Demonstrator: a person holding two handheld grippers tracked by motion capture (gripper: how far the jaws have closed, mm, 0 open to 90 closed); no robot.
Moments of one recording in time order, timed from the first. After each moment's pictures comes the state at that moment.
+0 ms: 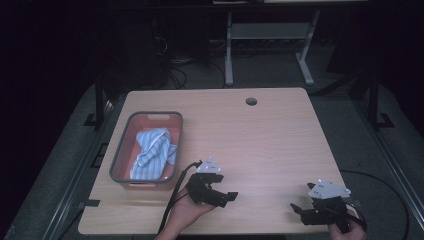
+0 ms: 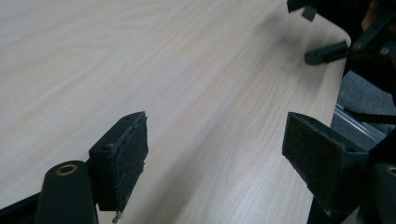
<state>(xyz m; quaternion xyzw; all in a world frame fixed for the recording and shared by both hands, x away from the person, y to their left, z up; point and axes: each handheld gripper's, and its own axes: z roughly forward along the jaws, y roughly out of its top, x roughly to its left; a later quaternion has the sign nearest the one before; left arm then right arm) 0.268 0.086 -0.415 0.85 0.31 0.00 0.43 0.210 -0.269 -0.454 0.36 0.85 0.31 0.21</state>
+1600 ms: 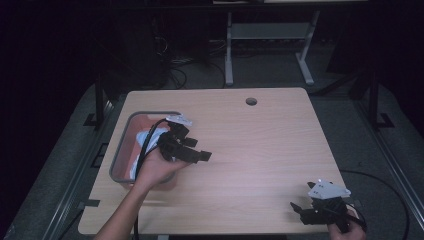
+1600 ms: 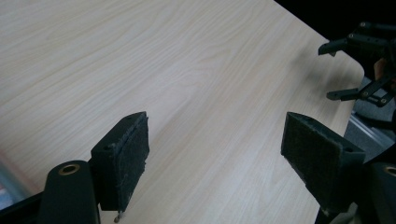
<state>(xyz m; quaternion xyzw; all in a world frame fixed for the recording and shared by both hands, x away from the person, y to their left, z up) 0.339 0.151 -0.330 0.85 0.35 0.00 0.39 0.210 -0.268 -0.453 0.36 0.85 0.31 0.22</state>
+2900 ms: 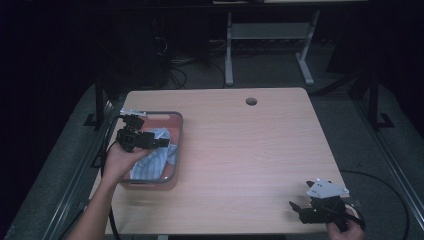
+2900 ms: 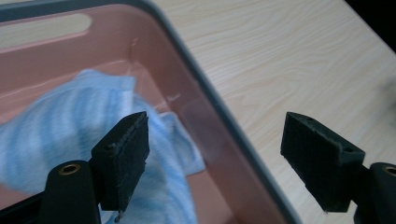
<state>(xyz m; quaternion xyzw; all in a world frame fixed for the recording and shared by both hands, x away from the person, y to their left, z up) 0.368 0.259 -0.347 0.79 0.48 0.05 0.37 0.212 -0.265 -0.452 0.36 0.85 0.31 0.23</state>
